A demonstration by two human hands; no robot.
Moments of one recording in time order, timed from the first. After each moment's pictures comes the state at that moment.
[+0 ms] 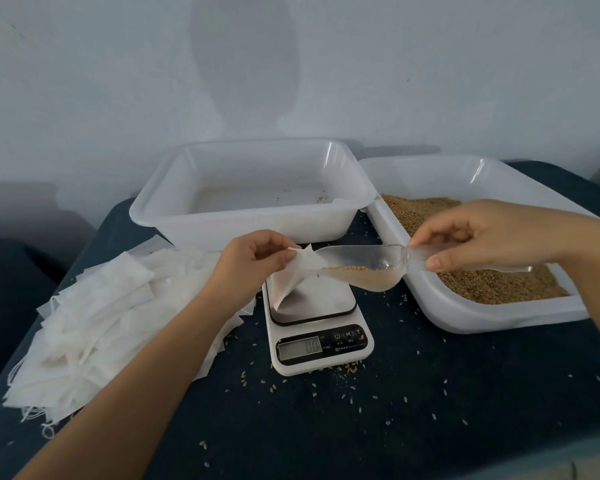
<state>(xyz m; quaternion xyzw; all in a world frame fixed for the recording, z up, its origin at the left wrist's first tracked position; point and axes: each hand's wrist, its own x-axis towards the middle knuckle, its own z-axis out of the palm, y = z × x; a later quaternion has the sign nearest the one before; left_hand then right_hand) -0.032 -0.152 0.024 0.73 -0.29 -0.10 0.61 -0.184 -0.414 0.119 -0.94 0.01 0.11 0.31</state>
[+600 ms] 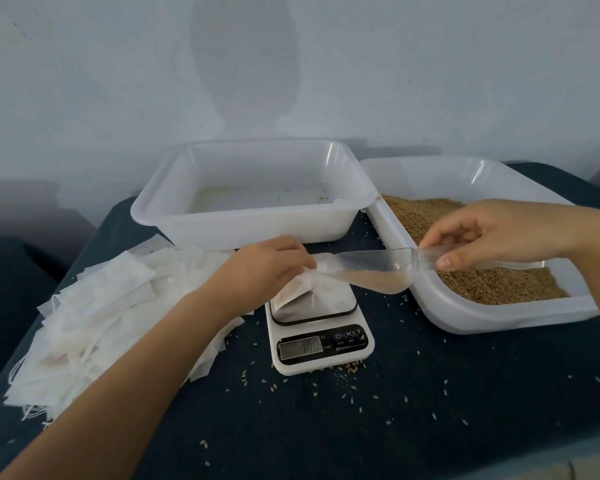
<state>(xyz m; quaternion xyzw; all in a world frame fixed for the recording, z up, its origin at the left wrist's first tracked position) -0.033 -0.149 0.035 0.78 -0.58 0.09 0.23 -0.184 -0.422 0.126 -0.93 0.03 0.15 0.32</state>
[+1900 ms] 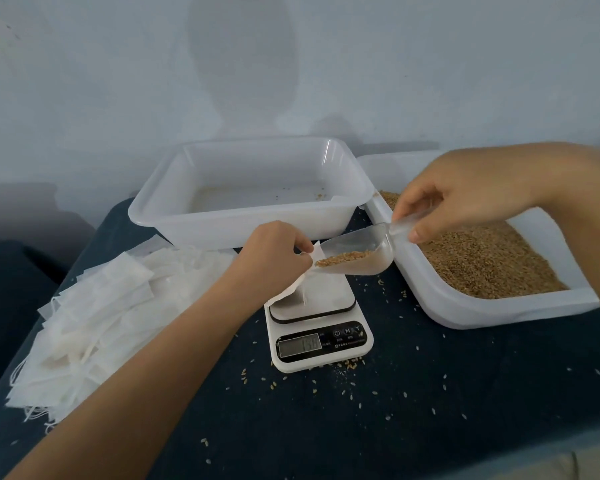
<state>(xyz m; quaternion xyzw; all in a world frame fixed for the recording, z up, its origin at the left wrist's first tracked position) -0.050 -0.177 0.061 0.90 -0.34 -0.01 0.27 -0.162 -0.369 0.177 -0.98 0.03 0.16 0.08</state>
